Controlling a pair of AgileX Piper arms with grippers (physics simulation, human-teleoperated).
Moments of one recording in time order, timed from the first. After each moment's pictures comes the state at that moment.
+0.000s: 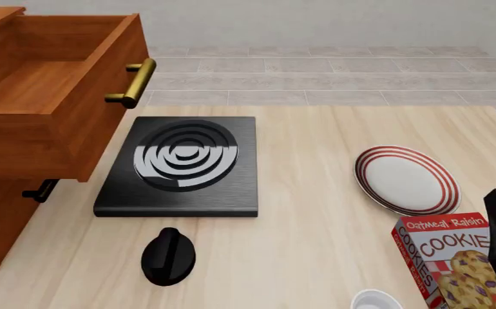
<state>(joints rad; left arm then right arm) -0.39 1.58 -2.09 1.20 0.20 -0.02 0.00 -0.03 -0.01 0.04</state>
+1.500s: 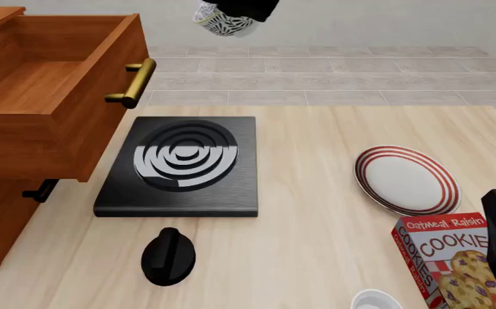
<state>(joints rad) -0.73 1.69 -2.01 1.05 0.22 0.00 0.00 -0.03 -0.02 0.02</state>
